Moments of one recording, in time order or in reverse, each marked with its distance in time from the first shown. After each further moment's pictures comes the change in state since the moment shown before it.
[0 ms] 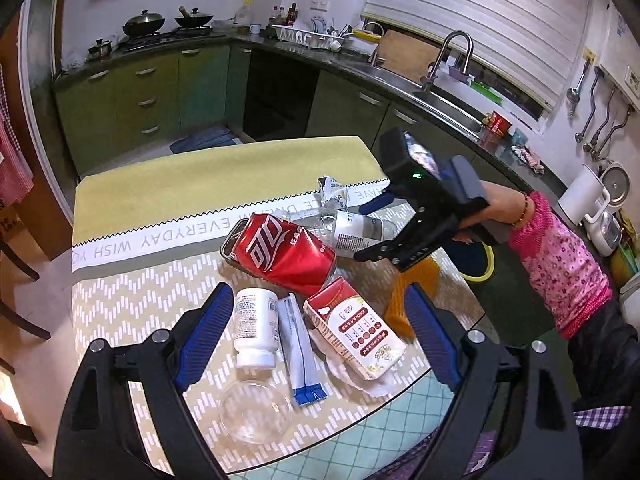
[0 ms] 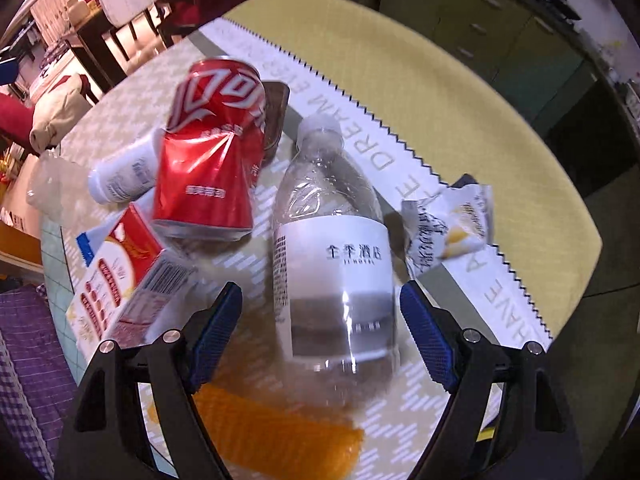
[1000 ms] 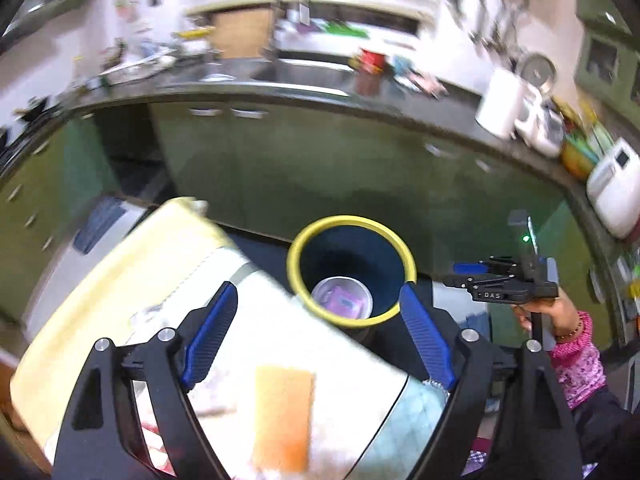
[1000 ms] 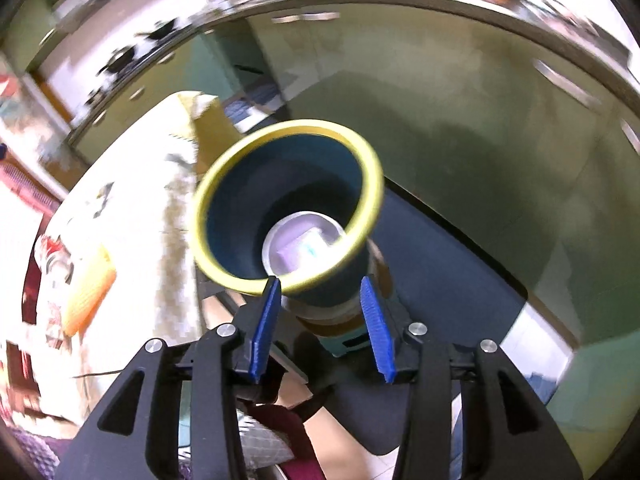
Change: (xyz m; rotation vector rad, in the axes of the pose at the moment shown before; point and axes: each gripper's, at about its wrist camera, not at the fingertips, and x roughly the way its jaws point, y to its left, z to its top) left arm 0.112 -0.223 0.122 0.445 0.073 -0.217; right arm -0.131 -0.039 -0.425 1.211 -0.363 -0.284
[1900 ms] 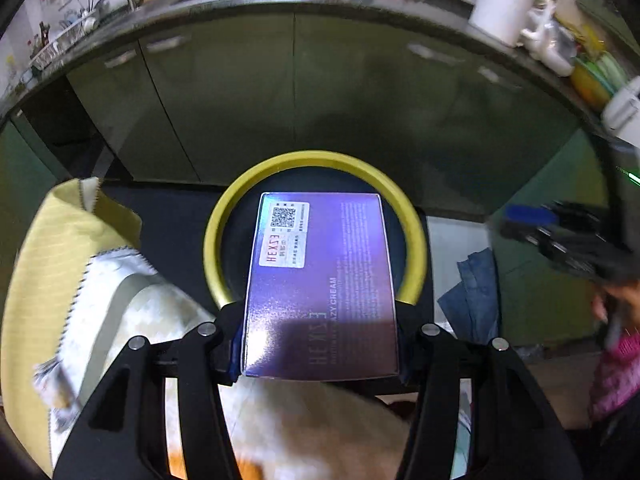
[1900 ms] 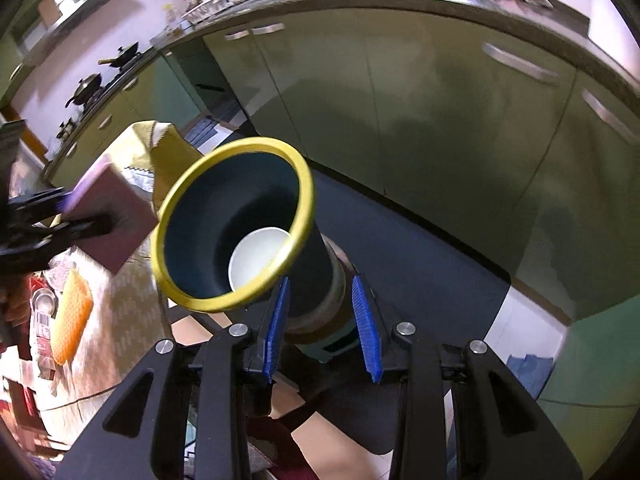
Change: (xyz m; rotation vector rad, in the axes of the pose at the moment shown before) left arm 0.236 -0.074 0.009 0.158 0.308 -0.085; right arm -0.014 -0.055 -0.003 0.156 -0.027 -0.083
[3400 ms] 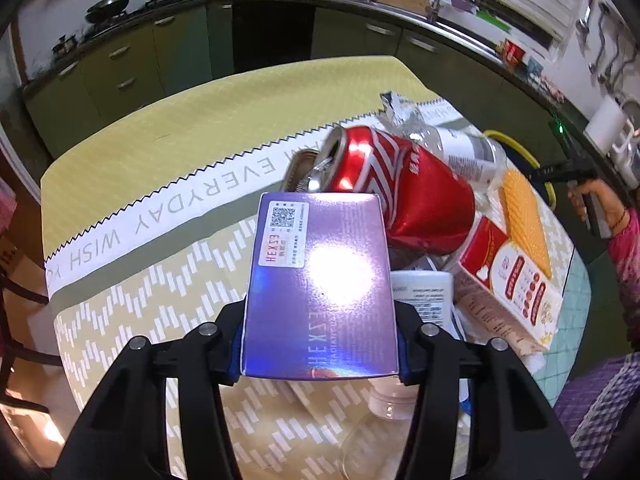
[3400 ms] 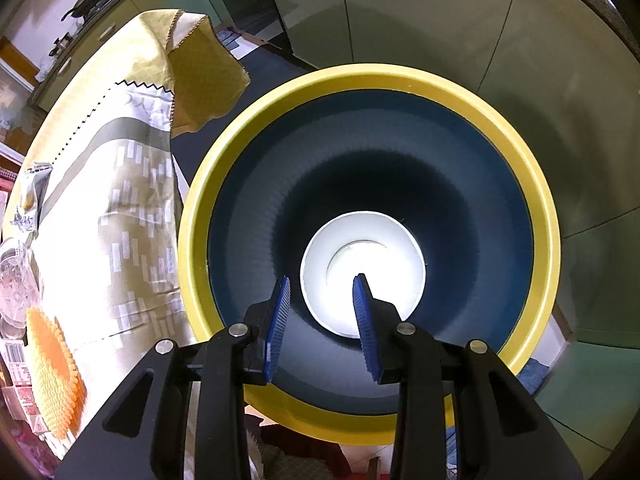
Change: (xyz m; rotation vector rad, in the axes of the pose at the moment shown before) left arm -0.183 0.216 -0.381 -0.514 -0.186 0.230; right arm 0.166 0.175 0.057 -0.170 0.294 -0.033
